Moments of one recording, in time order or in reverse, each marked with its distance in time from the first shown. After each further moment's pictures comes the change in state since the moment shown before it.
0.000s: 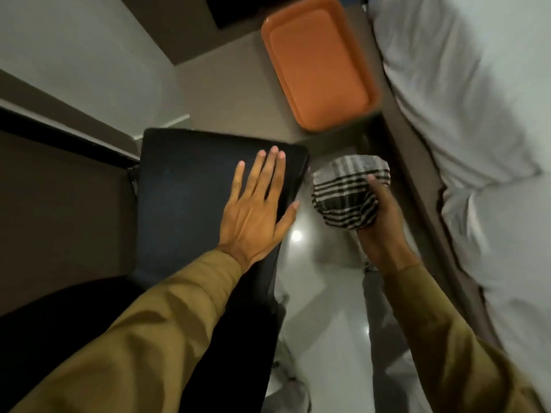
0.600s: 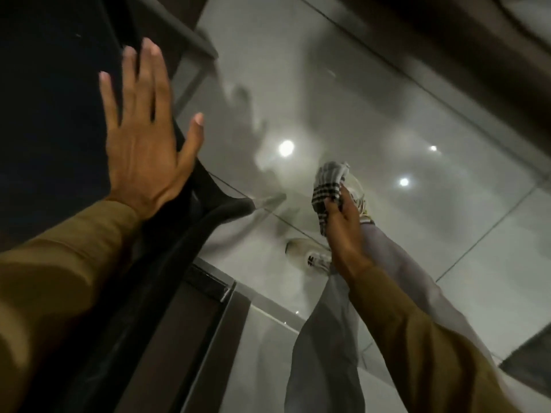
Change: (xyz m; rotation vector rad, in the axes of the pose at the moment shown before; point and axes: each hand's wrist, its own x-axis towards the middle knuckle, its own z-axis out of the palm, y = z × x) left_hand -0.068 0.022 0.128 0.138 -0.032 0.404; right_hand -0.095 0.341 -0.206 -0.123 0.510 0.173
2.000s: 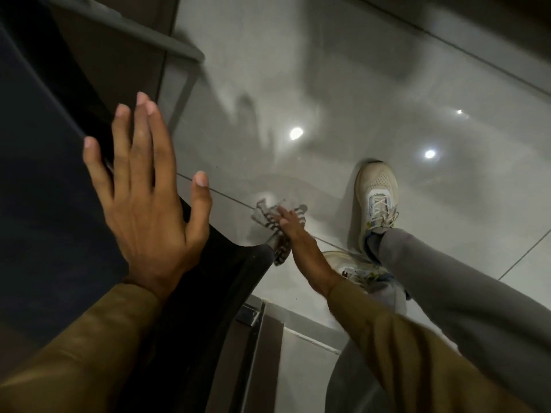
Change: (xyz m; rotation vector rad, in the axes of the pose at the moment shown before) left_hand 0.006 0.001 0.053 -0.013 0.033 0.036; right_hand 0.055 0.044 0.105 0.043 -0.438 0.036
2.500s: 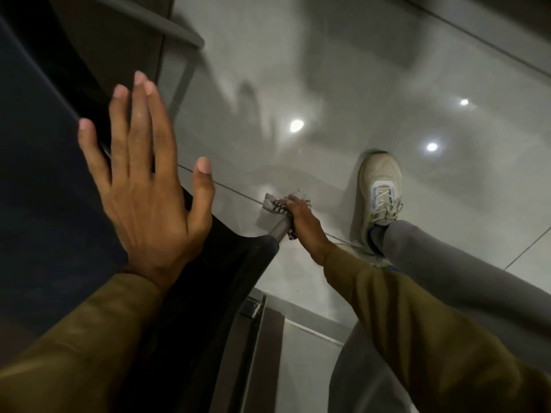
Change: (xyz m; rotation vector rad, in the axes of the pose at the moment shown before) left_hand -0.001 -0.003 0.009 0.026 0.057 0.021; right_hand 0.045 0.006 -0.004 -0.083 0.093 0.114
